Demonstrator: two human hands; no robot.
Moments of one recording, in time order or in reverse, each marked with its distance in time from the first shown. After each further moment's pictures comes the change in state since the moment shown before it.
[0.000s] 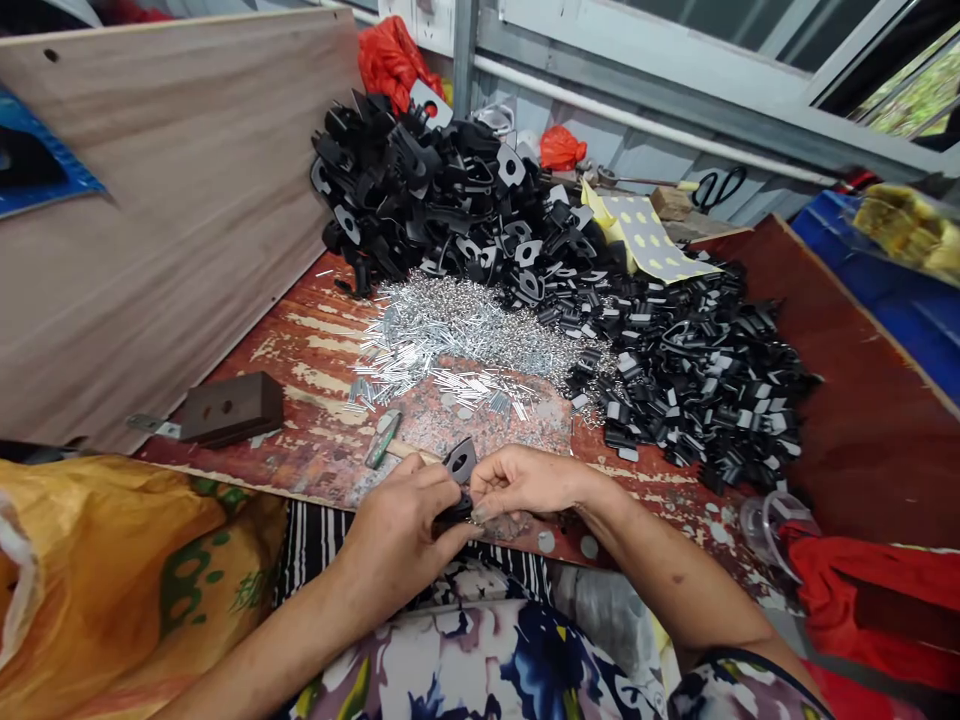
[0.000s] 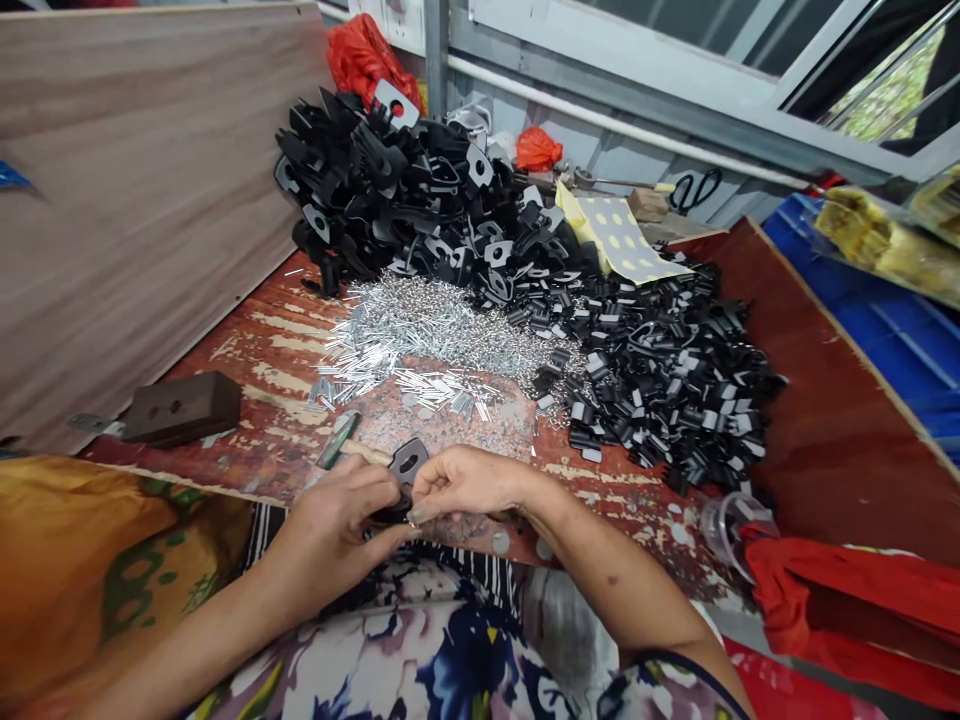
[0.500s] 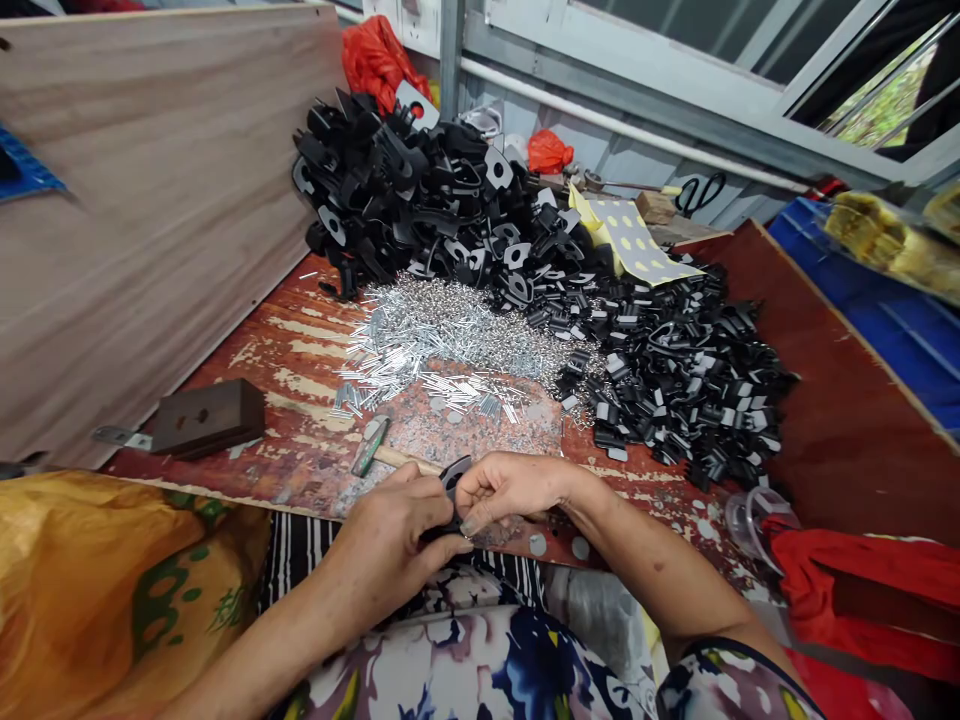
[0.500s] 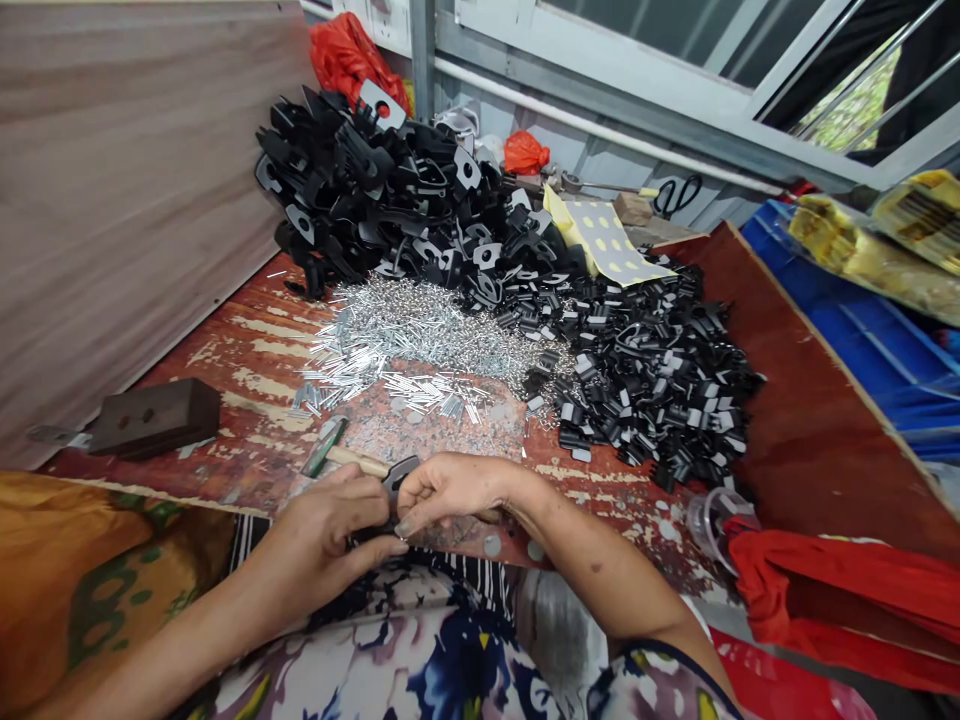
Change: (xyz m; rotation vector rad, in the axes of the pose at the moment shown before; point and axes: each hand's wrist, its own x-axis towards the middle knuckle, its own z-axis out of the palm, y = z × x) left_hand 0.004 -0.003 -0.008 -0.066 -0.154 0.075; right_hand 0.008 0.000 -0.001 -0.023 -0.164 0.022
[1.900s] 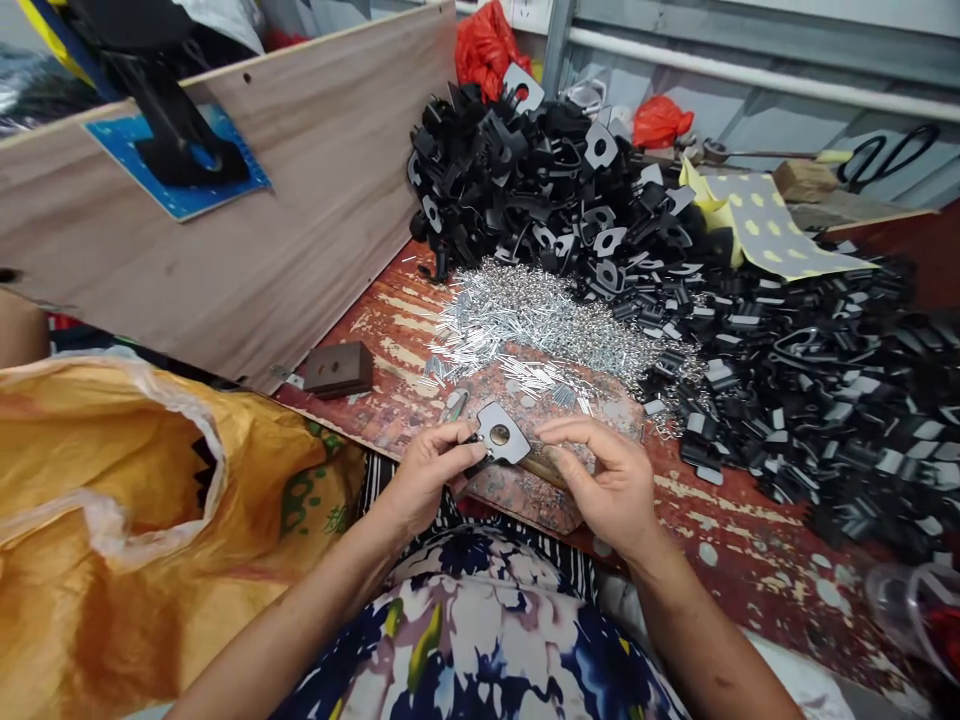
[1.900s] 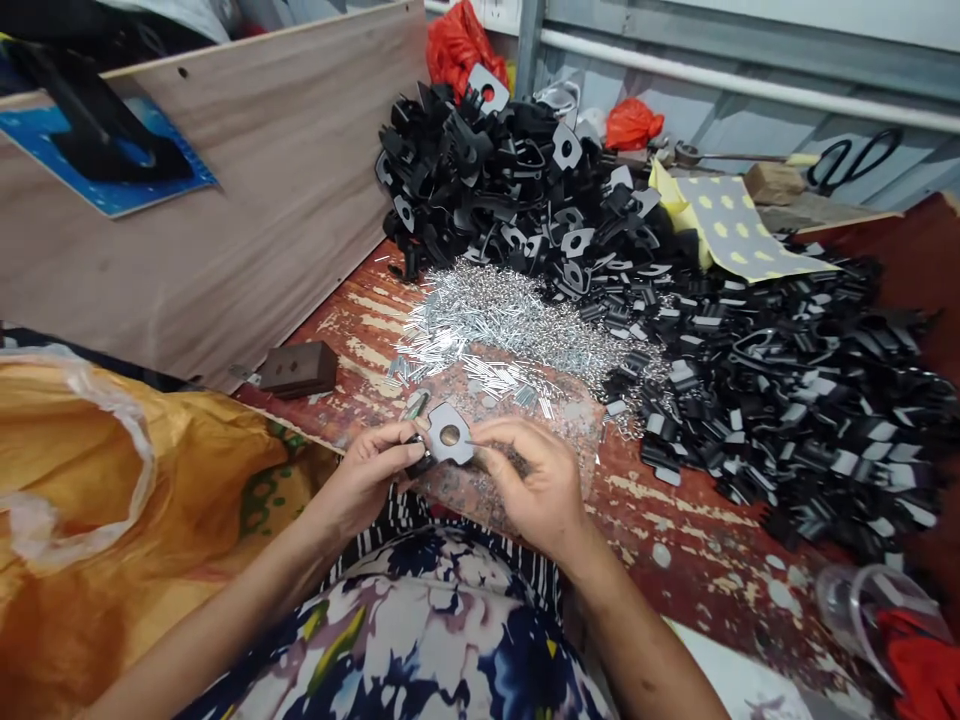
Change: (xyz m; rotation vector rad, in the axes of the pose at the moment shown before) left_hand -0.013 -0.024 0.001 -1.160 0.503 -0.573; right_hand -0.008 -0.013 0.047 -0.521 1.115 -0.677
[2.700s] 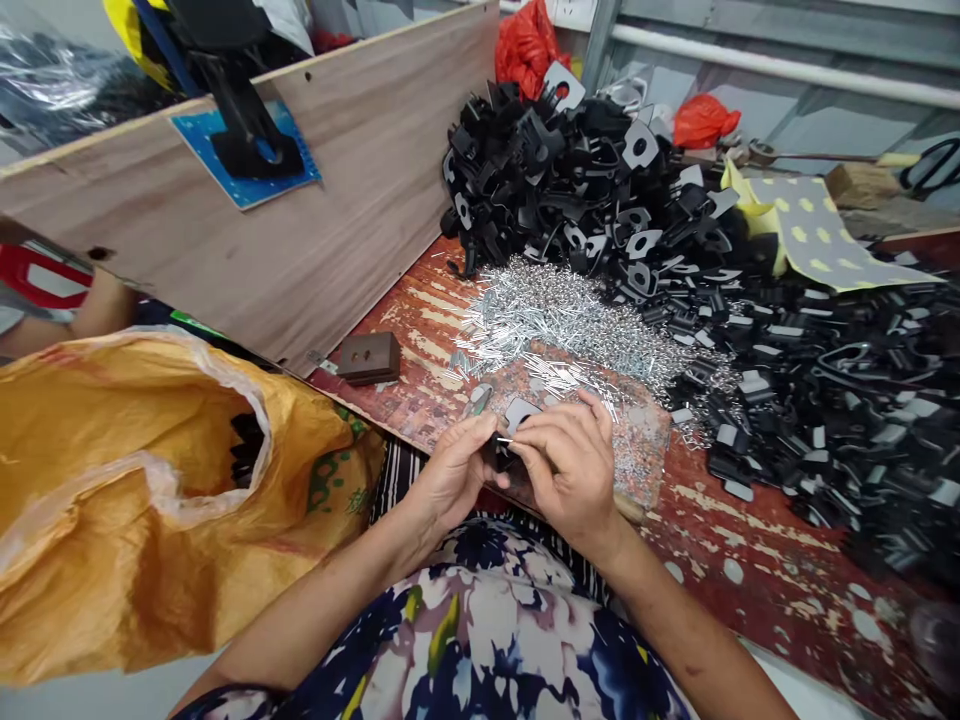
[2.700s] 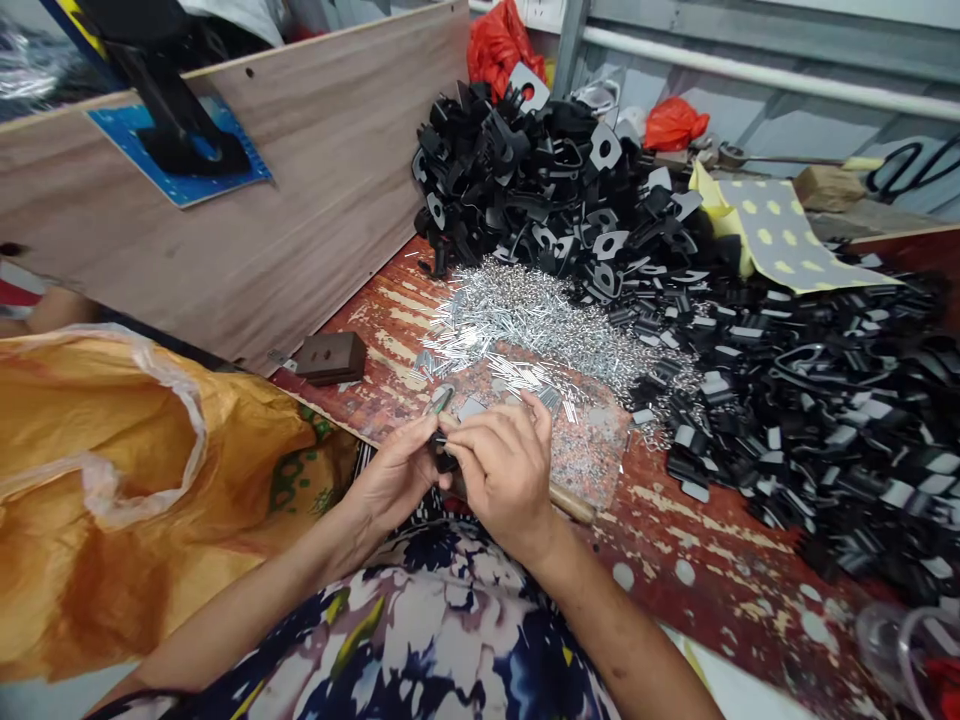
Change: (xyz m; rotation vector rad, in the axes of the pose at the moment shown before) left_hand 0.000 -0.009 0.008 -0.430 0.038 -0.041; right_hand 0.010 -0.005 0.057 -0.379 0.133 -0.356
